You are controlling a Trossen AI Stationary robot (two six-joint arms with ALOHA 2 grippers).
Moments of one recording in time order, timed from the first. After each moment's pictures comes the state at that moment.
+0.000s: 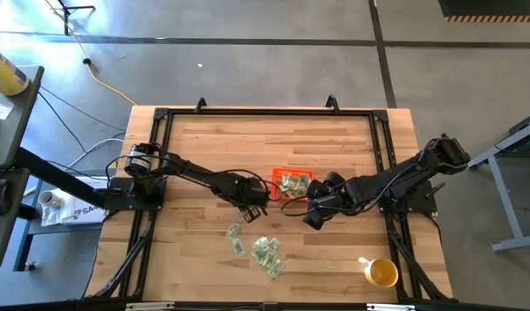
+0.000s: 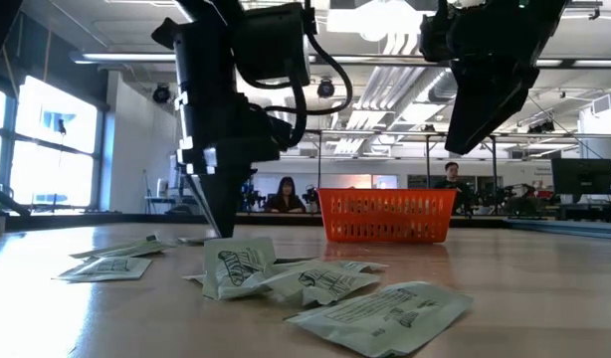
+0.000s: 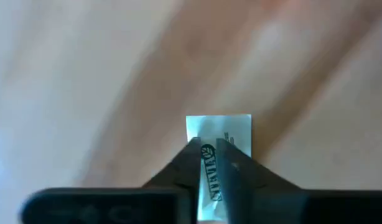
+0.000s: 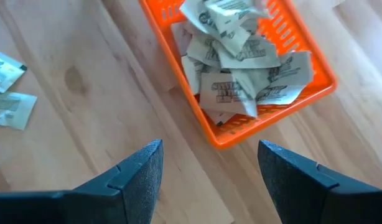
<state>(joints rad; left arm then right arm) -0.14 1.91 1.23 -0.75 -0.23 -0.71 0.33 1.49 1.00 -0.75 0.39 0.84</state>
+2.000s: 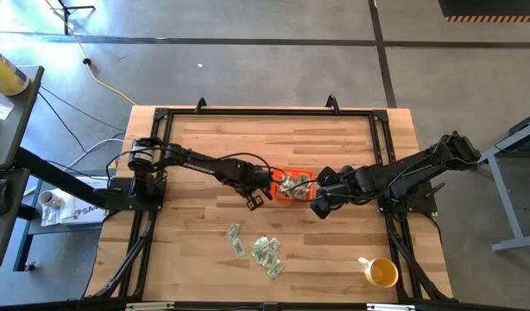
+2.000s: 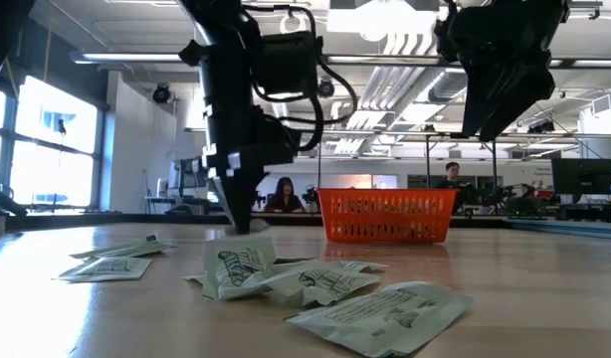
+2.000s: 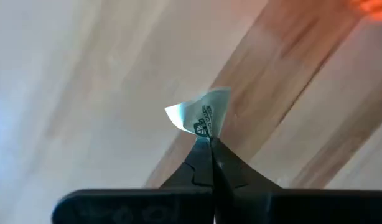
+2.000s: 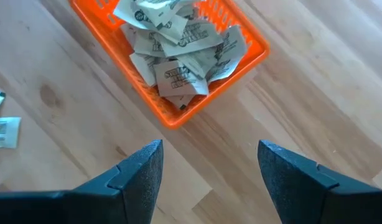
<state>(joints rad) -0.01 1.91 1.25 -0.73 -0.17 -0.56 0.28 1.37 1.00 -0.92 0.34 1.02</state>
